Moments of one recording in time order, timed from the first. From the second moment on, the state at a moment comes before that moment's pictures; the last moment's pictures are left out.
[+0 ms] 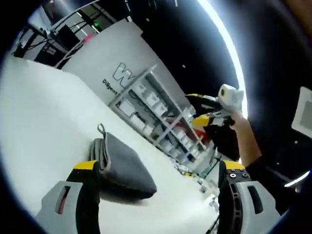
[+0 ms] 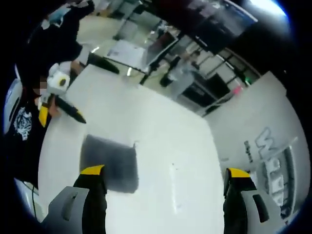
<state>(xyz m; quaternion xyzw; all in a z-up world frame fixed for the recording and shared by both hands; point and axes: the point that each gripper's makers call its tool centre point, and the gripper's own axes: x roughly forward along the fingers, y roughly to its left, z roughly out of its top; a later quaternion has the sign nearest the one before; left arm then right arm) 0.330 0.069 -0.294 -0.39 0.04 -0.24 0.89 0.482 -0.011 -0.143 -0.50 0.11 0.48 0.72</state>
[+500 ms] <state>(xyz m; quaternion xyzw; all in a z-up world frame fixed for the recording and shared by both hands) 0.341 0.041 -0.325 -0.44 0.09 -0.24 0.86 0.495 0.017 -0.158 -0.51 0.12 0.50 0.68</state>
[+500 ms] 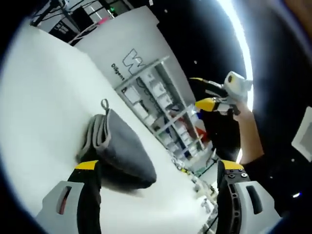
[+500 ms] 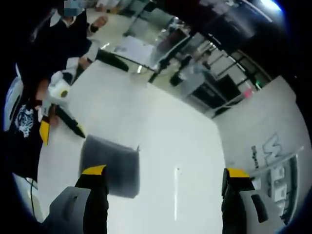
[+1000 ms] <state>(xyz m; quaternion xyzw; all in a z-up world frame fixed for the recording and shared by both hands) 0.369 0.047 -0.335 -0.47 0.09 -0.20 0.86 0.504 0.038 -0.179 -0.52 0.12 0.53 0.66</state>
